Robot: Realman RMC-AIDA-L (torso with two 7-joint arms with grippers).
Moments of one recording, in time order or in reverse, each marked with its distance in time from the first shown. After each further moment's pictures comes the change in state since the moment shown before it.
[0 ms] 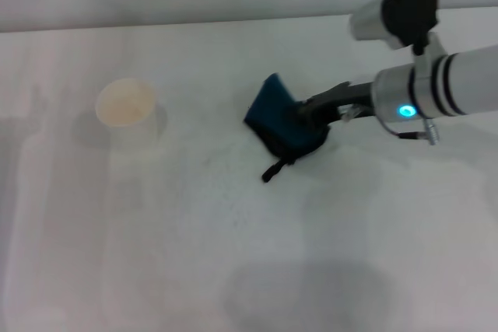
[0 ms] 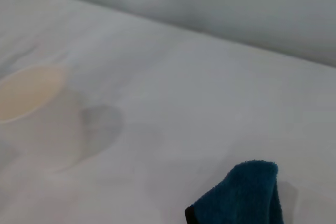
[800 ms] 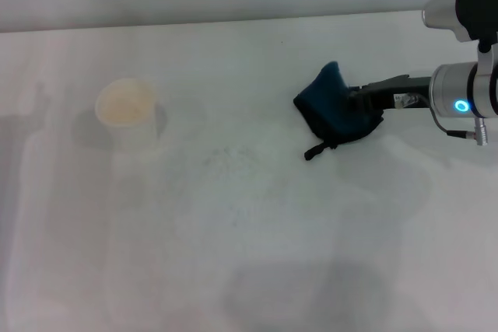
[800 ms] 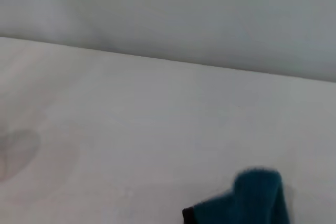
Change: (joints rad) left arm -0.011 0.000 -0.002 -0.003 0.008 -0.007 0.000; right arm -0.069 0.002 0.237 0.026 -0.042 0.016 -0.069
